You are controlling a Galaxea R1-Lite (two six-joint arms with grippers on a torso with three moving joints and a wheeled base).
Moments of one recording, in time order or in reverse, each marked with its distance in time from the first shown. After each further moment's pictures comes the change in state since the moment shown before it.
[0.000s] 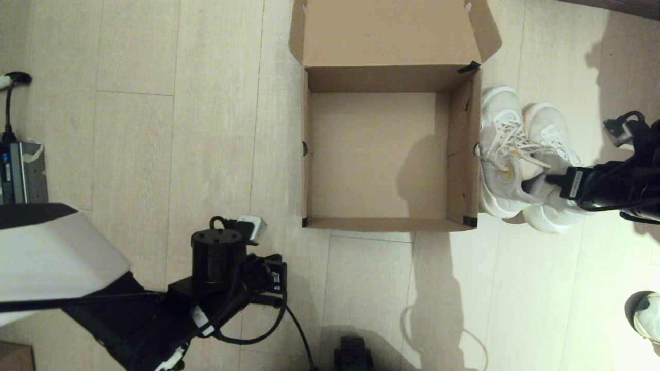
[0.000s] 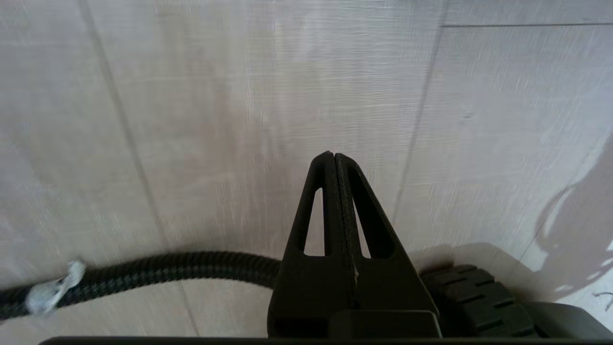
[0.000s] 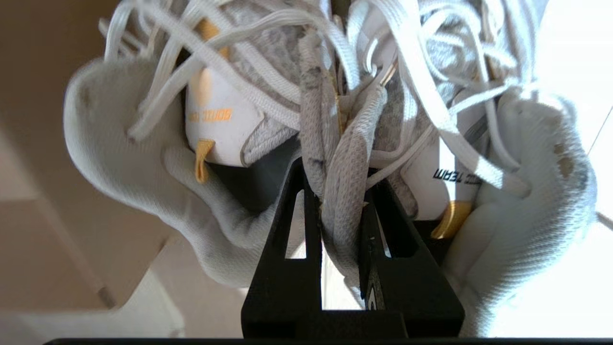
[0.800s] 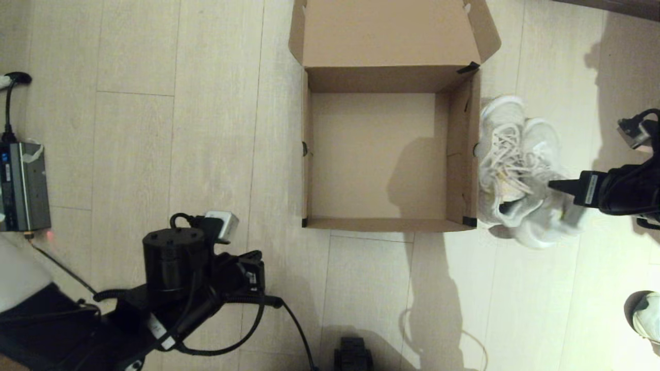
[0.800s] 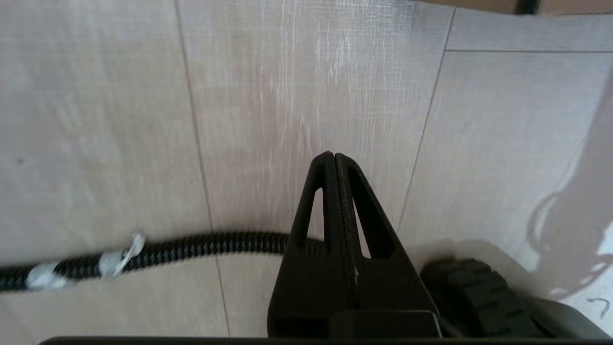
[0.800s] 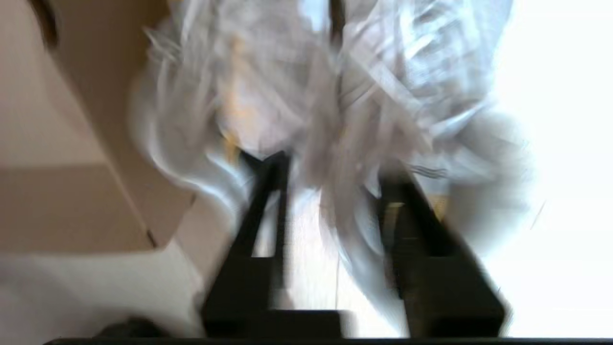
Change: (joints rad) left arm 0.036 -0.172 0.125 -0.006 0.006 0.013; right arm 0.004 -0.106 0.036 0.157 0.016 0.008
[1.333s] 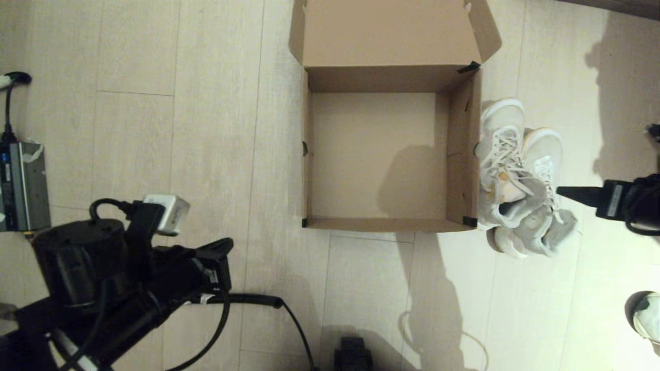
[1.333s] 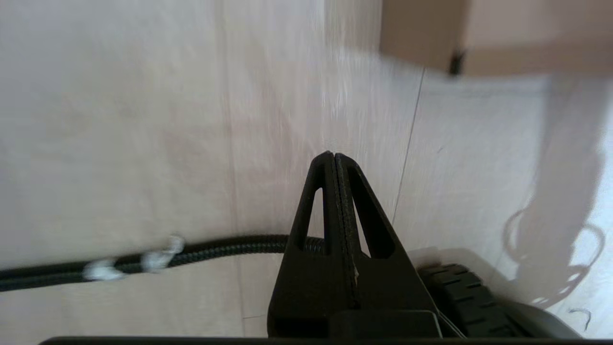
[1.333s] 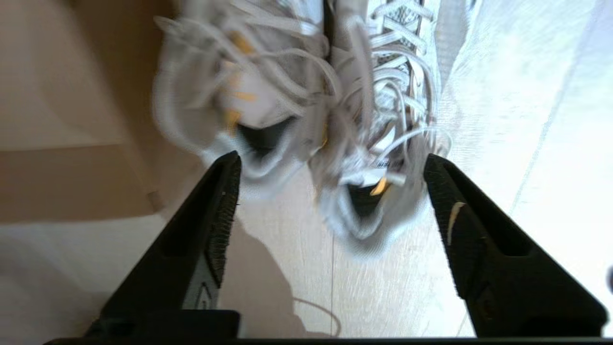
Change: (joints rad) left arm 0.002 -0.340 0.053 0.167 0.028 0.021; right arm -0.021 -0.166 0.104 0.009 -0.009 -0.003
